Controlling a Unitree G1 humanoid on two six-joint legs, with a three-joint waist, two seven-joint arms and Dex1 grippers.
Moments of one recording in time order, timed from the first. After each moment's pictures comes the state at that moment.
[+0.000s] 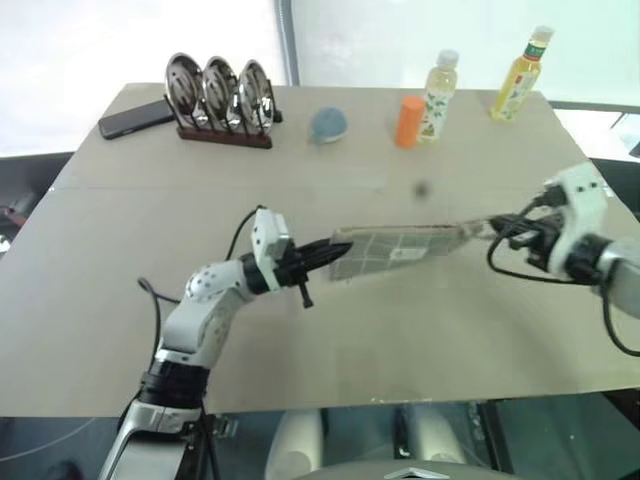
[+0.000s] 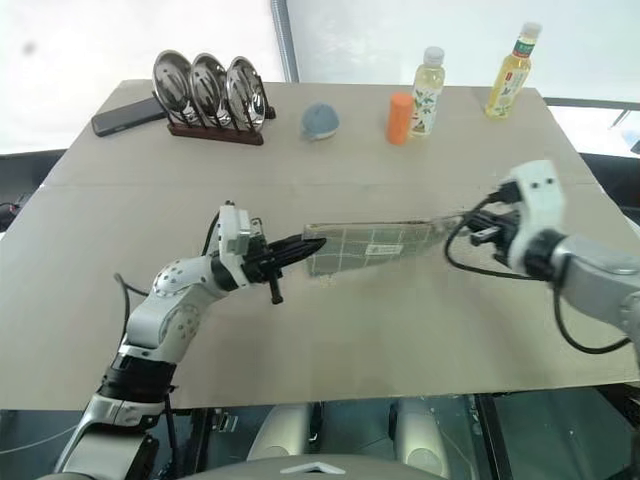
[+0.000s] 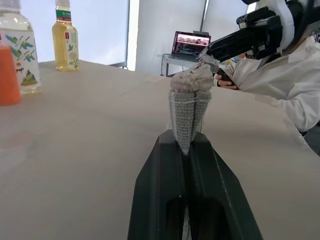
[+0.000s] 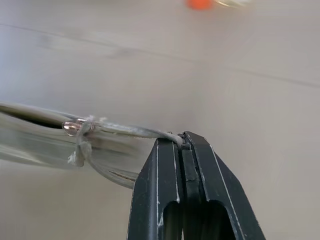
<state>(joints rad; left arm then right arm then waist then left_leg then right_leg) -0.30 0.48 -0.06 -0.03 -0.57 0.15 -1.03 -0.26 -0.93 -0.29 -0.49 1.21 1.09 -0.05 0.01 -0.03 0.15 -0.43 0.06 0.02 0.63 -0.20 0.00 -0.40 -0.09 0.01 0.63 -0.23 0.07</state>
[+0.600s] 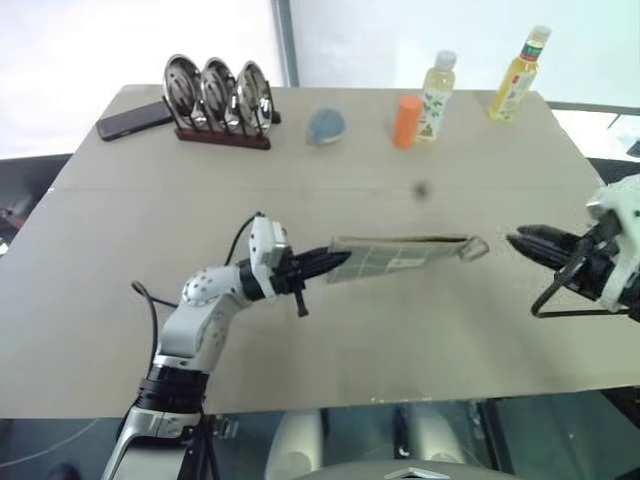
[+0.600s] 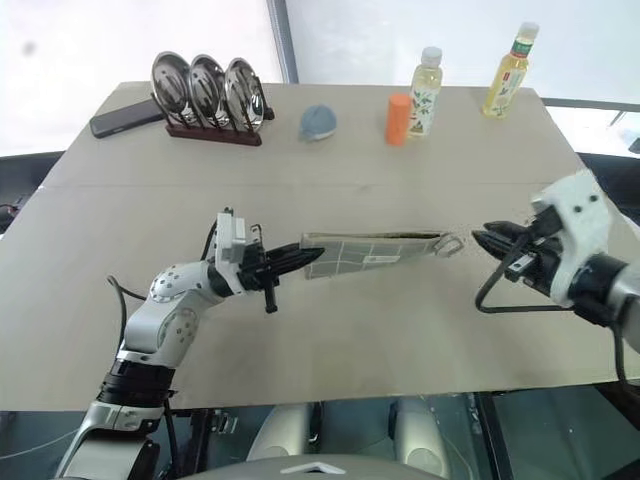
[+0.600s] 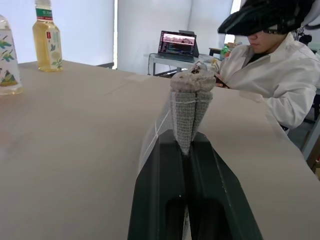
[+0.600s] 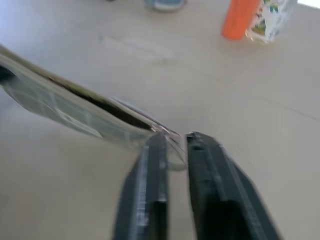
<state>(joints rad) -0.28 0.46 -0.05 -0.03 -0.54 0.13 -1.12 -0.07 -1.01 -0.57 -0.74 1.34 1.05 0.17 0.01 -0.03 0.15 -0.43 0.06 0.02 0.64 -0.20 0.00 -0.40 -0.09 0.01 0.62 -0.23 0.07</state>
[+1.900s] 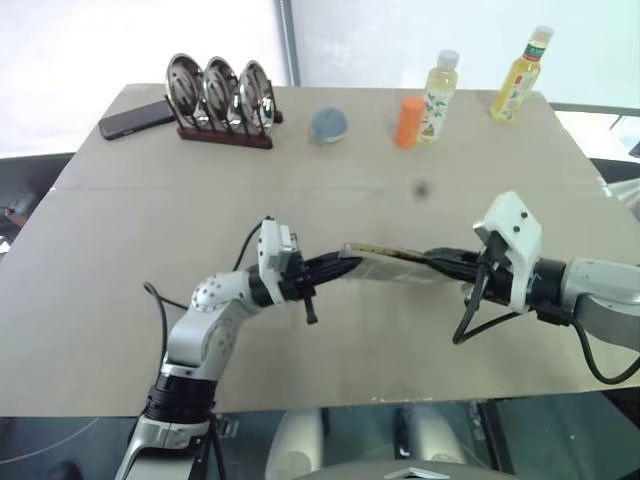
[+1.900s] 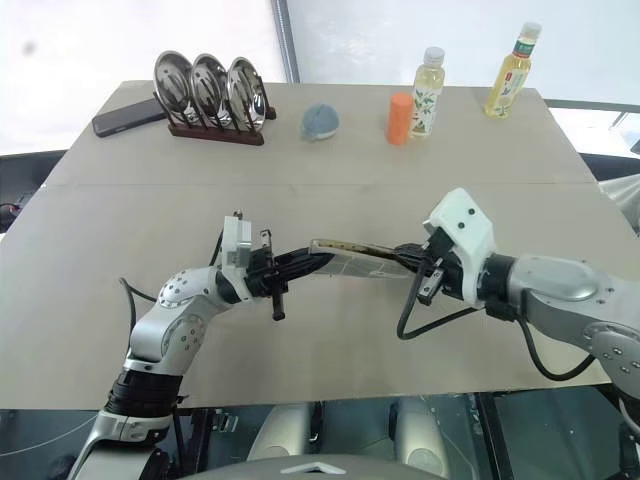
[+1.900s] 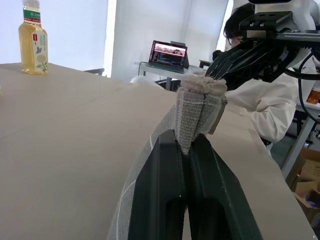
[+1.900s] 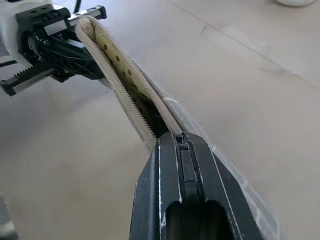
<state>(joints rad) -0.25 0.41 -0.05 -0.12 -0.57 0.23 -1.10 -0.35 -0.88 -0.11 -0.77 1.17 1.10 0.24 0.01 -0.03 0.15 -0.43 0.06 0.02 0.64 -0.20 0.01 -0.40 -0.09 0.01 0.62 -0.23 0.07</state>
